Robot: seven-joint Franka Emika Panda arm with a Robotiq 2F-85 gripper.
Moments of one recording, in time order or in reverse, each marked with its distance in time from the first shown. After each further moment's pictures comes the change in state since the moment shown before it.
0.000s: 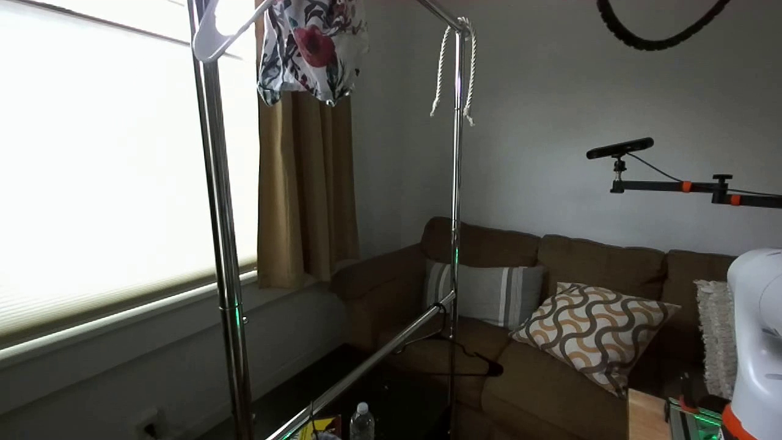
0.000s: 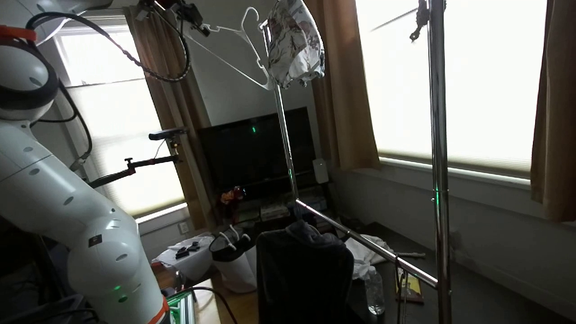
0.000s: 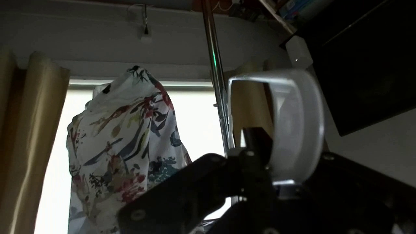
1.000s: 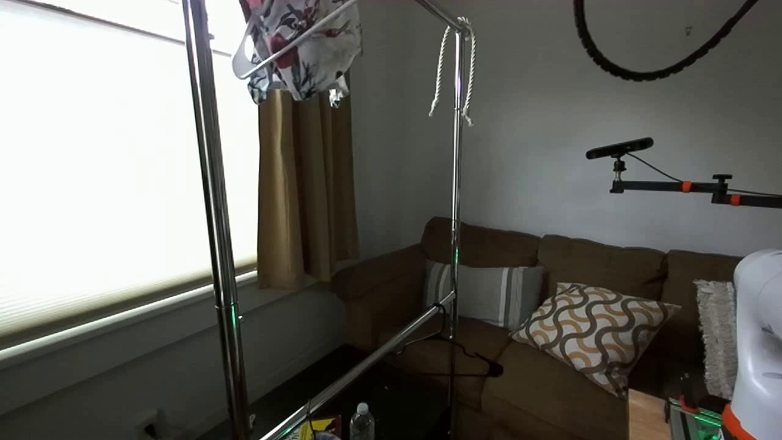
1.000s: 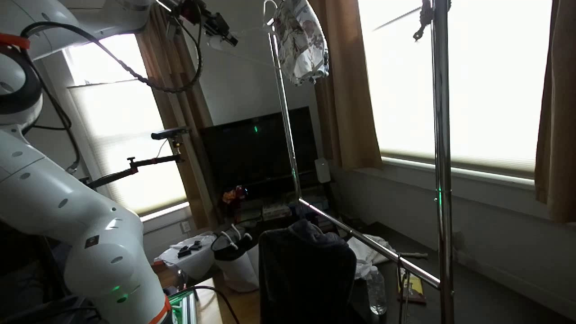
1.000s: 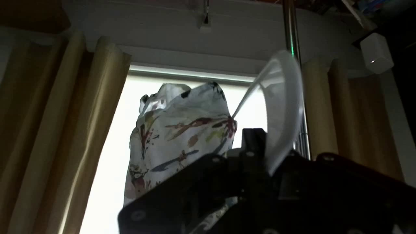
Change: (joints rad) arm -0.084 -0.066 -0.019 -0.253 -0.123 0.162 -0.071
